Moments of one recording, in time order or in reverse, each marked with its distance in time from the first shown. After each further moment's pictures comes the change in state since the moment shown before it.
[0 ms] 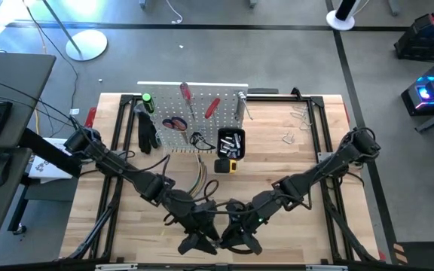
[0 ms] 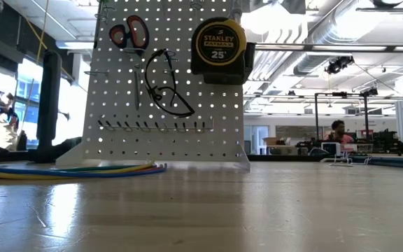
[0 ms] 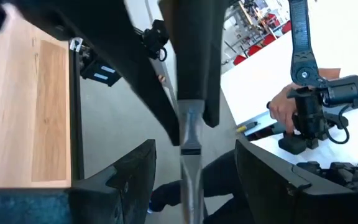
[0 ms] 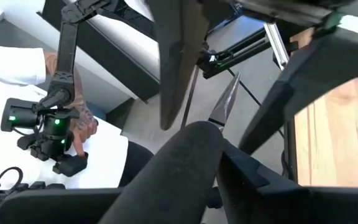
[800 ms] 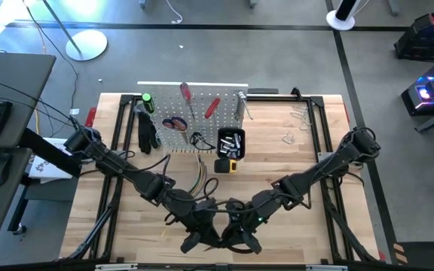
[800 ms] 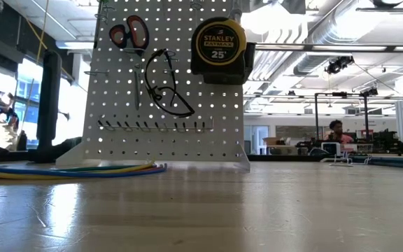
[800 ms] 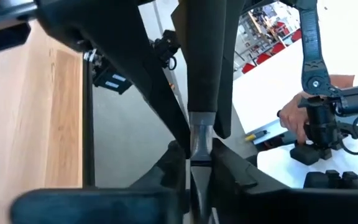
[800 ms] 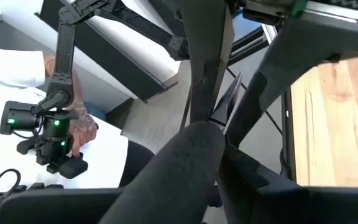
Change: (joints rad) left arm 0.006 0.000 0.000 0.000 -0.060 0.013; right arm -0.008 -0.003 0.000 -0.003 -0.005 0.004
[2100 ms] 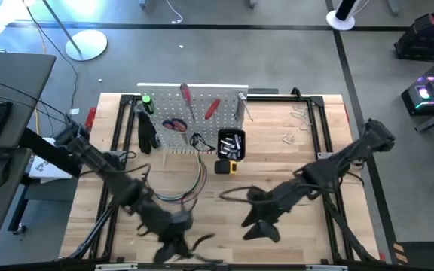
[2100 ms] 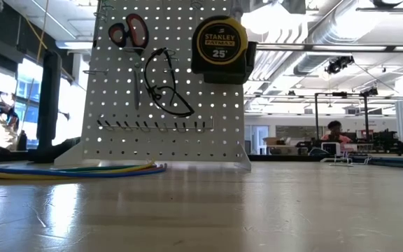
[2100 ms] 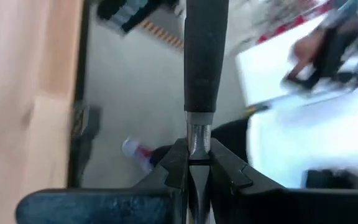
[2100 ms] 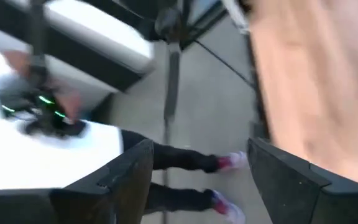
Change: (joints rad) left arm -0.168 -0.117 -0.003 -0.272 -0.035 -0.171; right arm 0.031 -0.189 0.002 -0.334 0.020 0.162
